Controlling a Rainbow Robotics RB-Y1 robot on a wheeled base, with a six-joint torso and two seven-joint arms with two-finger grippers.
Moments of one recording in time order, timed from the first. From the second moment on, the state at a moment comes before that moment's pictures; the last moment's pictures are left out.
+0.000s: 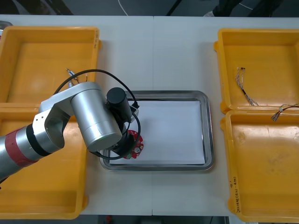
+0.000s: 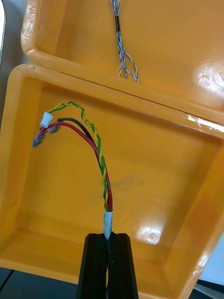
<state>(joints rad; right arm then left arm) -0.05 -0.94 -0.48 -2.40 -1.13 1.92 1.40 -0.67 0.62 -0.84 -1.91 0.64 1.60 -0.99</state>
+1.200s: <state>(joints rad) -0.30 -0.94 -0.18 -2.42 -1.15 1.92 1.41 -0.68 0.68 -0.33 -2.06 0.80 1.89 -0.90</state>
